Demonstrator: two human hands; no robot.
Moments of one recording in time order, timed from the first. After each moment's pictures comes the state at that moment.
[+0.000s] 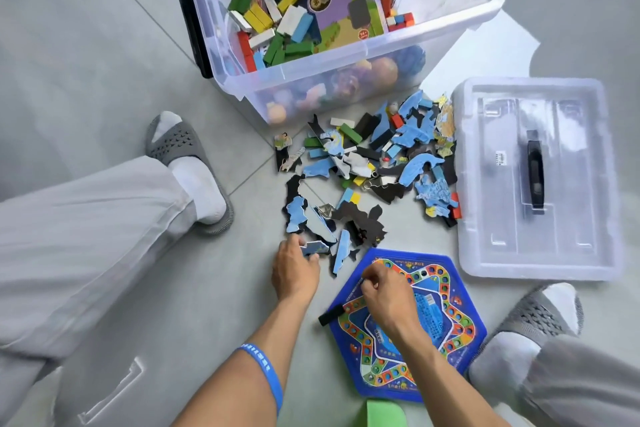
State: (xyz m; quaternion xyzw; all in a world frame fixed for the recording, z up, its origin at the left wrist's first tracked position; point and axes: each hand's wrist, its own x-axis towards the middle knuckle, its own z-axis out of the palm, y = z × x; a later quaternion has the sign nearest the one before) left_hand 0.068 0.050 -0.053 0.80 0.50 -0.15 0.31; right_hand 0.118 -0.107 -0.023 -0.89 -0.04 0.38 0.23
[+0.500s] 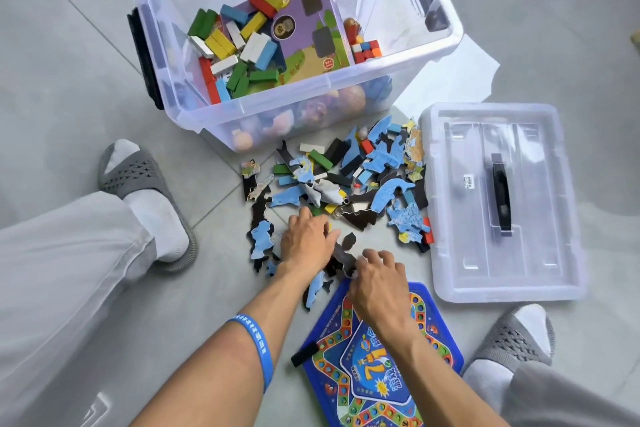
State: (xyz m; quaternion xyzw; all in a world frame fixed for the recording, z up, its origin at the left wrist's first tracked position) left_hand 0.185 0.054 -0.068 0.90 0.28 -0.20 0.27; right_hand 0.185 -0.101 -0.032 -0.93 -0.22 0.30 -0.01
